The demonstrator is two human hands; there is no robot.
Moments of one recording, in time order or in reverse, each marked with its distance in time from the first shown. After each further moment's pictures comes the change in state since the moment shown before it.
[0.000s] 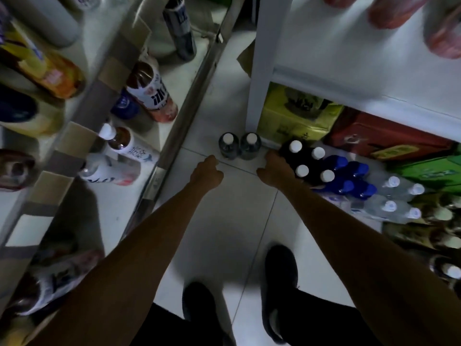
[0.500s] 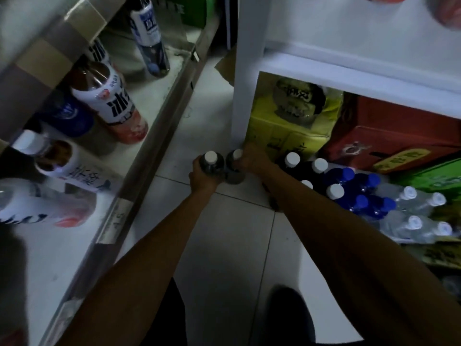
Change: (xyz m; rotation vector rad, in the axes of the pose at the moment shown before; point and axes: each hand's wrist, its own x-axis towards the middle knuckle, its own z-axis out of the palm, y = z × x) left_hand 0.135 0.006 0.079 -0.709 0.279 0.069; right_hand 0.117 -0.010 0.019 0.176 0.147 -0.090
